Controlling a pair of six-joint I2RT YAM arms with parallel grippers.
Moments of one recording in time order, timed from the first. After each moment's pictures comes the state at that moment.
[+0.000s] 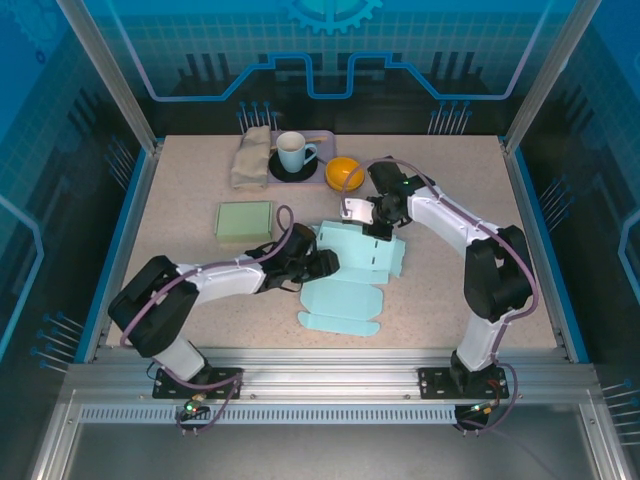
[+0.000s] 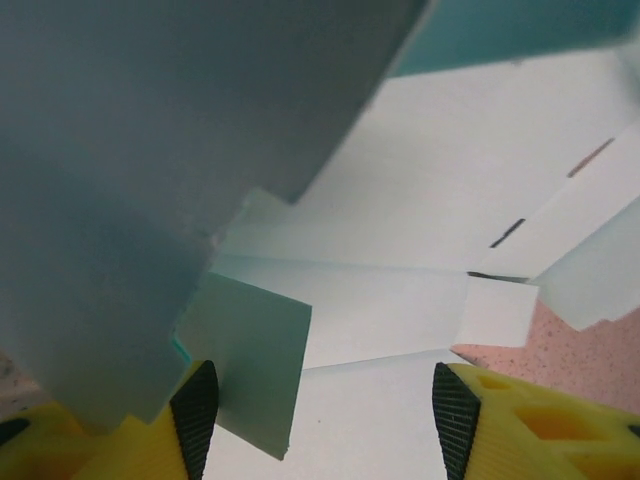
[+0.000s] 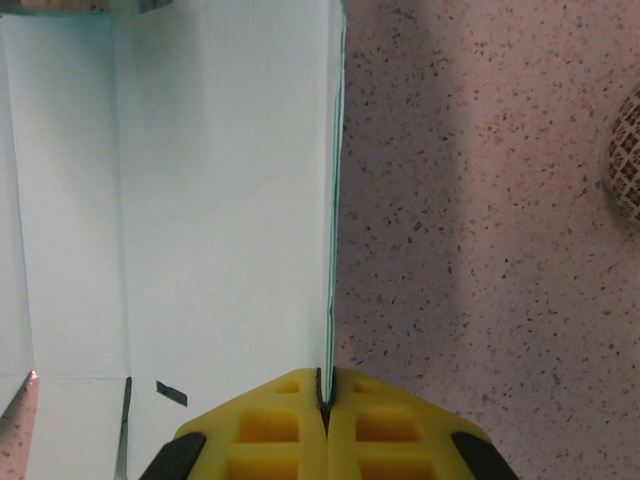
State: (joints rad) left arm -0.69 1.62 0.80 -0.03 0.12 -0.95; right arm 0.43 1.80 1.42 -0.82 -0.18 -1.00
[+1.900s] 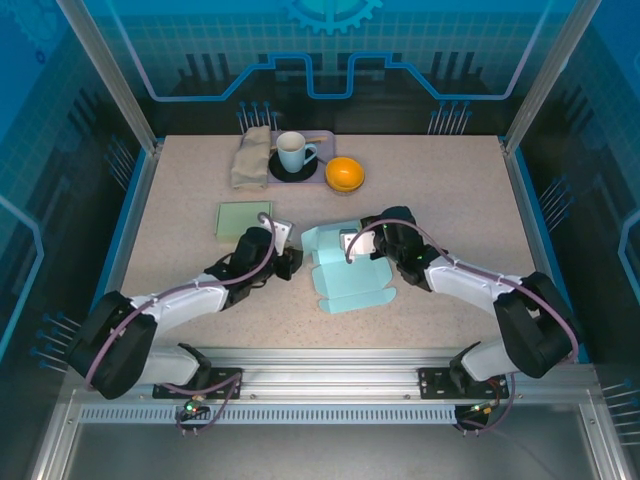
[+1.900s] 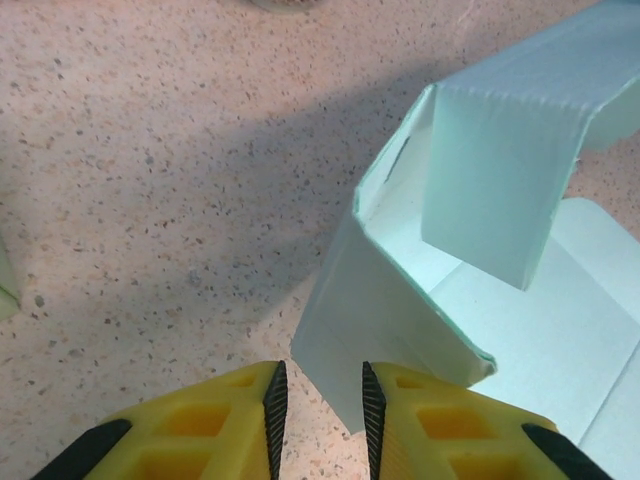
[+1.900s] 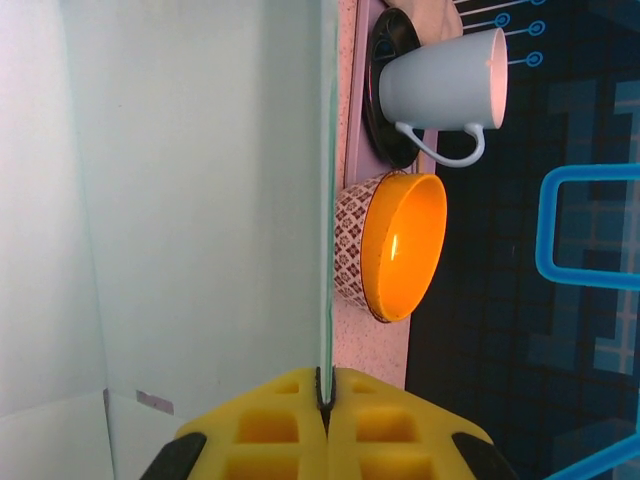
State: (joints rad) left arm -0.54 1.32 0.55 0.16 0.06 -0.26; right arm 0.56 1.44 0.71 0.22 0.08 -1.35
